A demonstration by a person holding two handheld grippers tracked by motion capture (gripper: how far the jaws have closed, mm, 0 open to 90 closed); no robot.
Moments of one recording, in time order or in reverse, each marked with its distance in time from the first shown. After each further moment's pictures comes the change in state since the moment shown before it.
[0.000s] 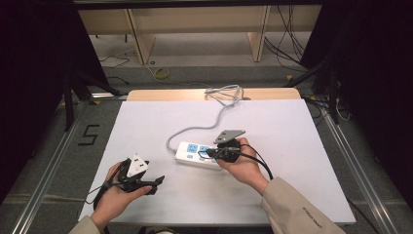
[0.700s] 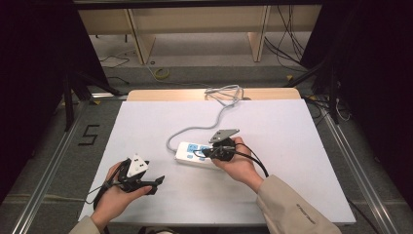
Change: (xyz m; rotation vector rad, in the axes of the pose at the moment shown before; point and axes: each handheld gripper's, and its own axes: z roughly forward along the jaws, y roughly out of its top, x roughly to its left) left arm 0.000 0.000 0.000 -0.001 -0.002 0.000; right arm 0.000 0.004 0.016 0.020 0.013 0.001
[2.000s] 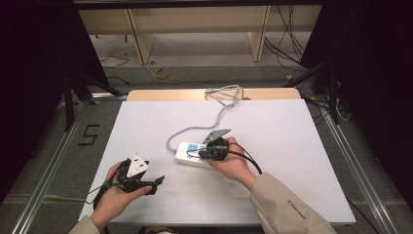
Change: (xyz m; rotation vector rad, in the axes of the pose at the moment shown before) left arm 0.000 0.000 0.000 -0.001 -0.001 0.002; right arm 0.001 0.003 0.021 0.060 0.017 -0.014
